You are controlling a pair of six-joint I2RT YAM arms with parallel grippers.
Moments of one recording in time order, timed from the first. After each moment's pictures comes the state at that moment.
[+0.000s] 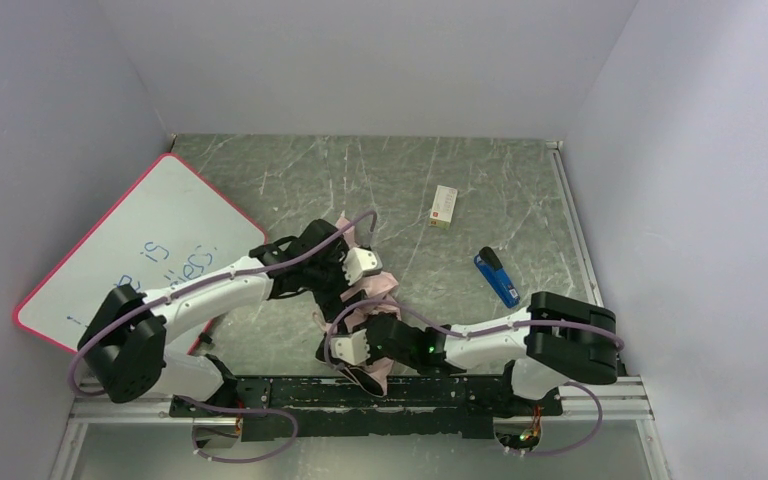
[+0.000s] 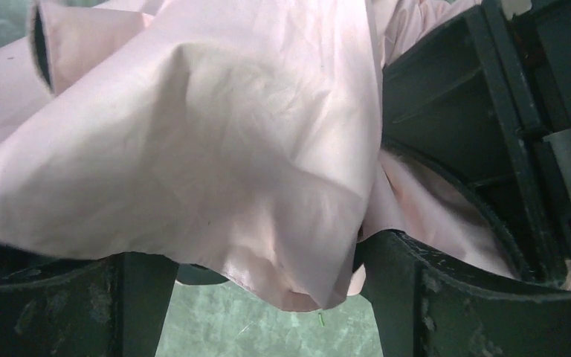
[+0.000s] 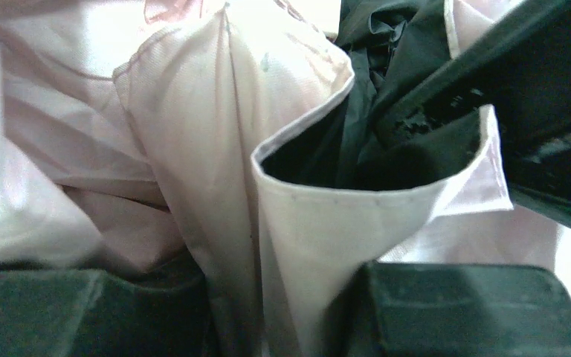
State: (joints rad) left arm -0.79 1.36 0.87 -0.46 0.26 0.33; right arm 1.32 1.50 0.49 0.29 0.30 -0.77
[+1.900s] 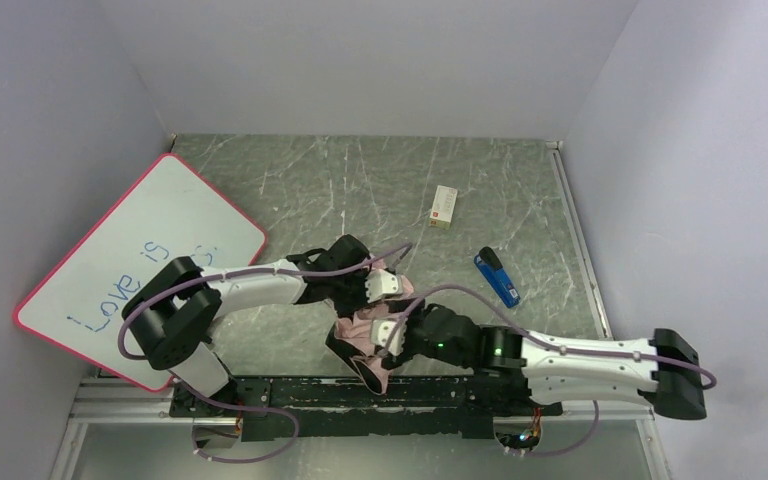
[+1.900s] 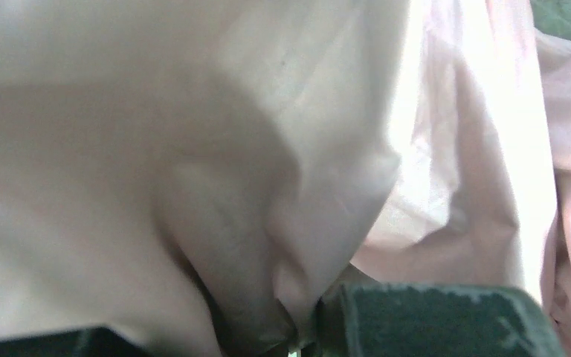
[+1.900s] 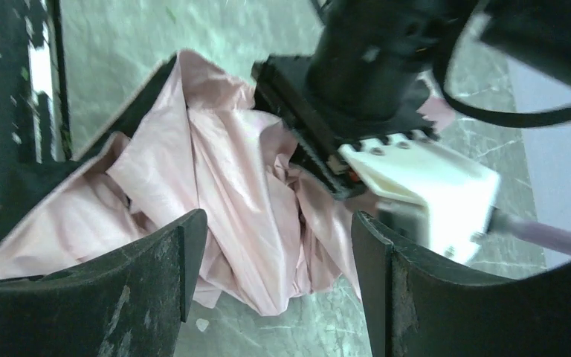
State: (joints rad) left arm -0.87 1.61 0.85 -0.25 0.27 0.49; right arm 1.33 0.92 0.43 0.02 0.21 -0.59
